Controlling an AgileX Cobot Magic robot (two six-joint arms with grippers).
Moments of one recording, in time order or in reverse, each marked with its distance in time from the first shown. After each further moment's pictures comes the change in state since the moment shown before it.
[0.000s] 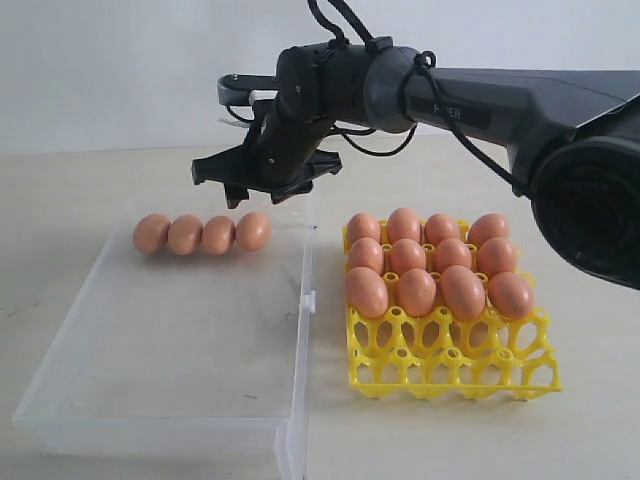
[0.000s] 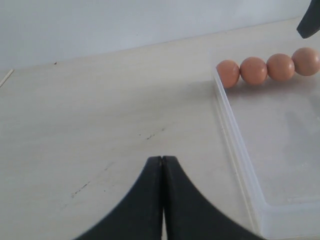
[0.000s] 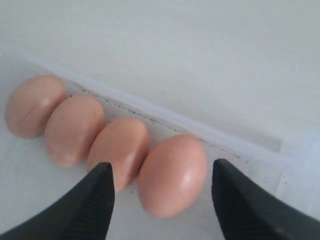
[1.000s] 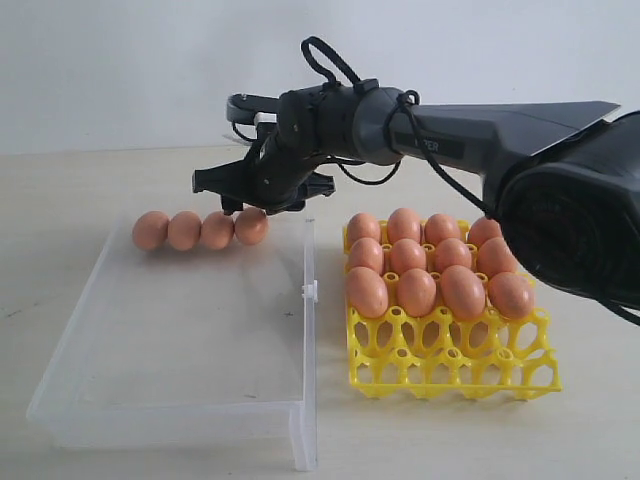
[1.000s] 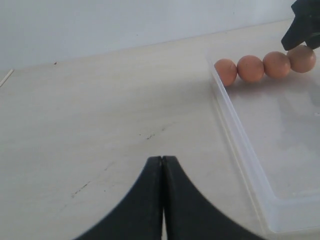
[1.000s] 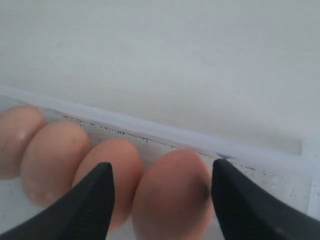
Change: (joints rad) left arm 0.000 0.000 0.000 0.000 0.000 0.000; right arm -0.006 0.084 0.000 0.004 -0.160 0.095
